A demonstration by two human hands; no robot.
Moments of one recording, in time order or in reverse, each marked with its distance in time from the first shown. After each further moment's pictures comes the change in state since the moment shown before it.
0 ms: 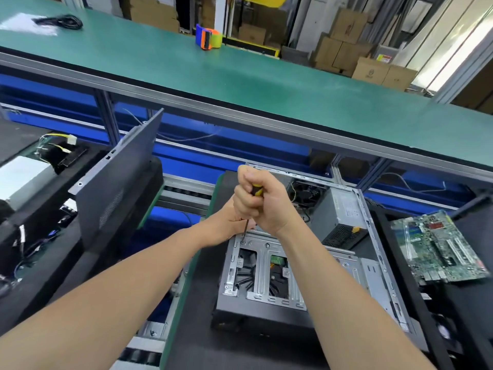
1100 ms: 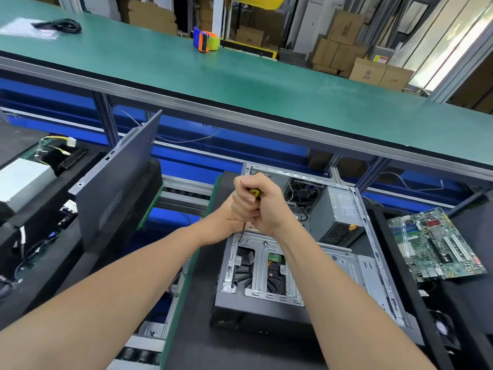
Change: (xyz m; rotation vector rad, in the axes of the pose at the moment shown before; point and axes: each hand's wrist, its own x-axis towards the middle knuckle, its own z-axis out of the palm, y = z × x) left_hand 0.000 -0.002 0.002 -0.014 0.044 -0.010; right_hand -0.007 0.003 0.001 0.017 0.057 0.031
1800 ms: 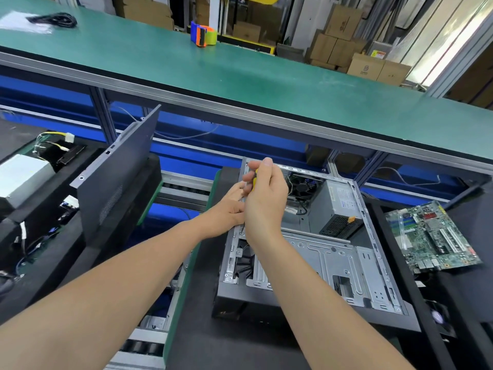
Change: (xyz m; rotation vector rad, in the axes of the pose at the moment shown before) left_hand 0.007 -0.013 0.003 0.010 -0.018 0.045; right_hand -0.009 0.012 0.055 -0.305 0.973 -0.250
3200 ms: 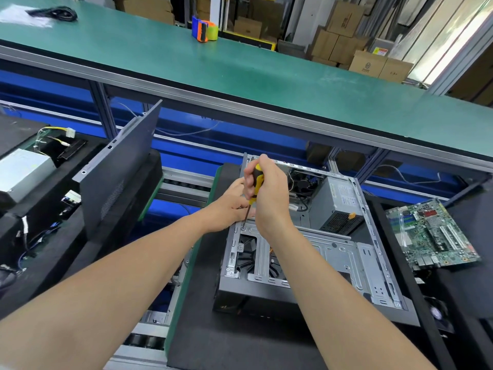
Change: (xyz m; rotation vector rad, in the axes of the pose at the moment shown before) left_hand -0.005 0.014 -0.005 0.141 -0.083 -0.044; right_hand 0.020 0.008 -0.016 0.172 -0.314 0.076
